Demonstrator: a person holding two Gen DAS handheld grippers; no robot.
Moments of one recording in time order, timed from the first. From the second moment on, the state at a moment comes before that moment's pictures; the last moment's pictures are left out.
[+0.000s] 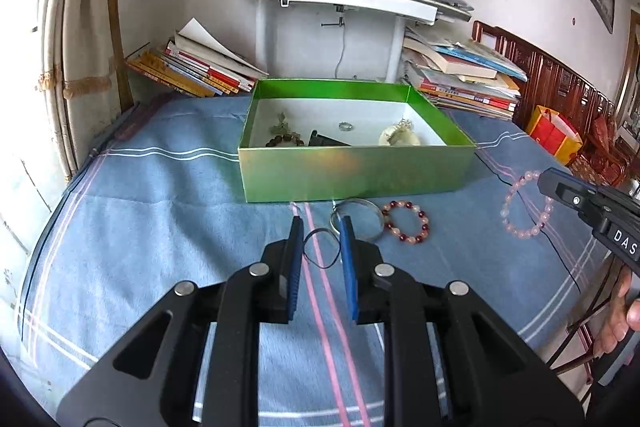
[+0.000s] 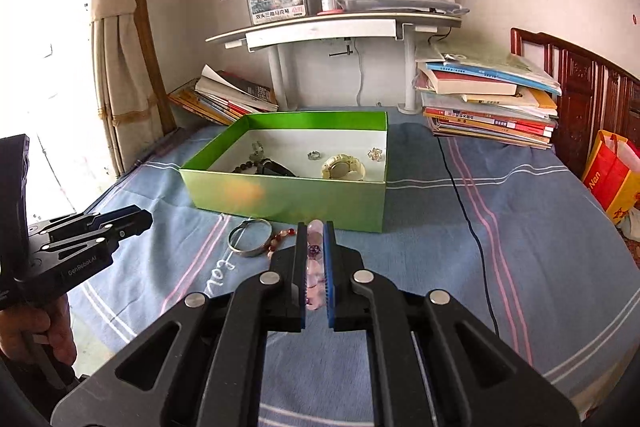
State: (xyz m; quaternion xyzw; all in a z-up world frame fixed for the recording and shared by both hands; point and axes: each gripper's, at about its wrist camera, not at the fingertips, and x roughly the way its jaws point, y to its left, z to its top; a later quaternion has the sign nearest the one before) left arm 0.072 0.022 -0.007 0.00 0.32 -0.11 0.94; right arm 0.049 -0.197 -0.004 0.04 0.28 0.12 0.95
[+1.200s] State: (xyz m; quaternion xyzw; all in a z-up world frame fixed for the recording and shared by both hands) left arm 0.055 0.023 0.000 0.00 0.32 -0.10 0.94; right arm 0.023 -0.197 -0.001 0.03 0.27 0.12 0.96
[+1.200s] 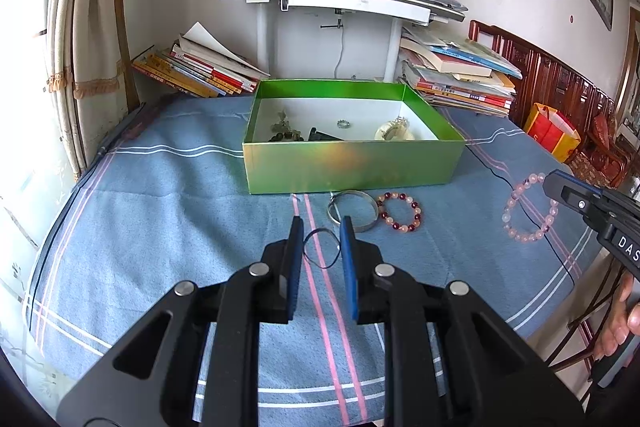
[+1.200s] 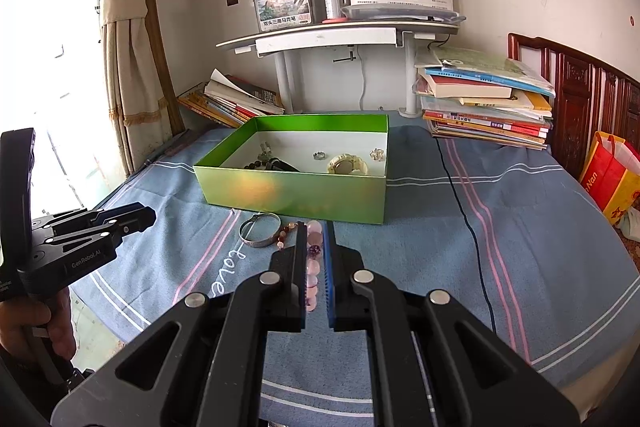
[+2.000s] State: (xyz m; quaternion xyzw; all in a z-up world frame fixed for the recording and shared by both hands) left arm 0.190 0.007 0.043 0.03 0.32 -0.10 0.94; right arm 0.139 -0.178 0.028 0.03 0.25 0.17 0.95
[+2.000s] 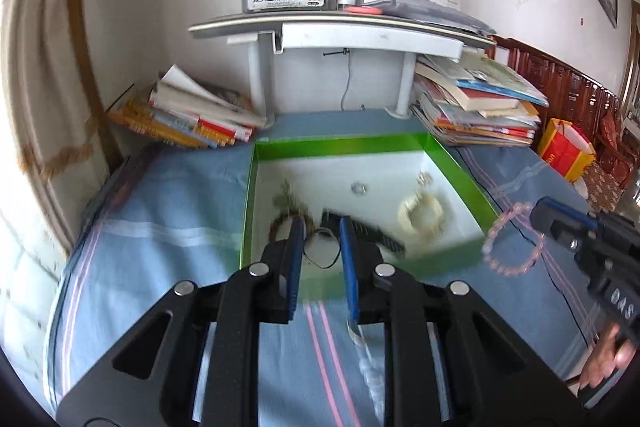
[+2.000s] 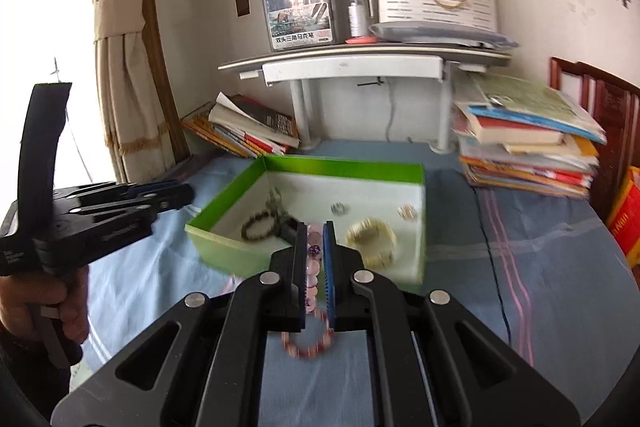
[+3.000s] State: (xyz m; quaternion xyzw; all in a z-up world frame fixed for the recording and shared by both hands) left arm 0.128 0.047 0.030 -0.02 0.25 -0.04 0.97; right arm 0.079 -0.211 0.041 0.06 0.18 0.13 0.97
